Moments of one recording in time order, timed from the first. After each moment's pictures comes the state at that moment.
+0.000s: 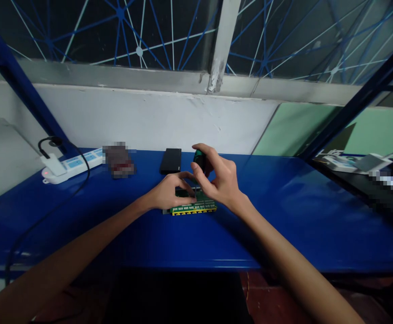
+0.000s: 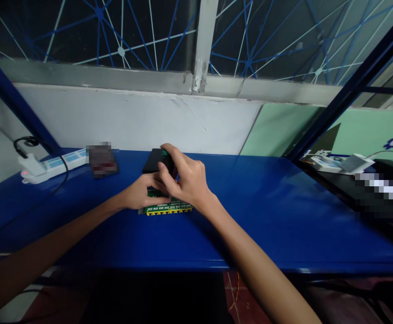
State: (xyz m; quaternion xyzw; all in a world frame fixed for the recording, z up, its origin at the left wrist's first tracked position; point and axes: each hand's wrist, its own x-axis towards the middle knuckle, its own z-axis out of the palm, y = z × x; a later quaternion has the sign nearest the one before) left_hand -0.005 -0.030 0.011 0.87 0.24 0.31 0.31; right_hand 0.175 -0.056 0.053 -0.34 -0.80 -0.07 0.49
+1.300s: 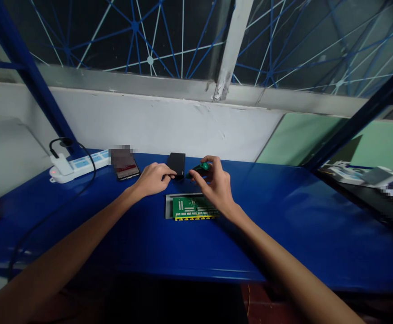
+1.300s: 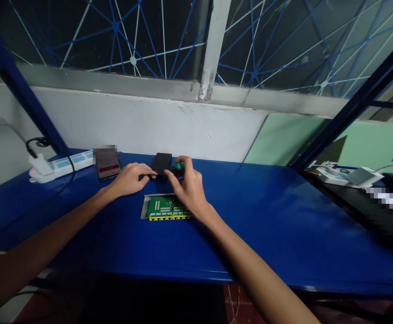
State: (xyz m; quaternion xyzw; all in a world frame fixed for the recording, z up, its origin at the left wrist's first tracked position) left_hand -0.052 0.017 0.003 0.87 0.41 0.27 0.00; right_hand 0.167 -0.038 0.024 -0.43 -0.74 0.14 0.50
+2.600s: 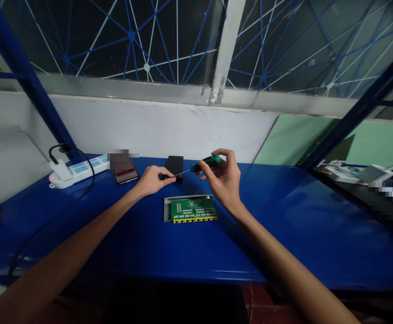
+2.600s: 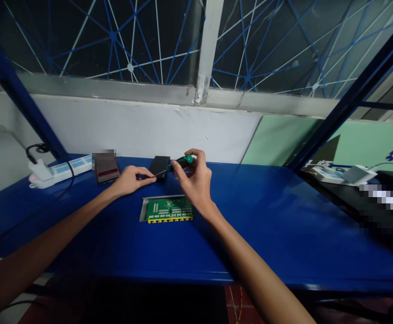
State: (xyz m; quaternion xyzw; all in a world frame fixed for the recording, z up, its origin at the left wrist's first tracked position) left_hand -0.048 0.017 0.010 0.81 0.45 0.32 0.18; right_hand 0.172 -0.040 0.042 -0.41 -0.64 0.20 0.61
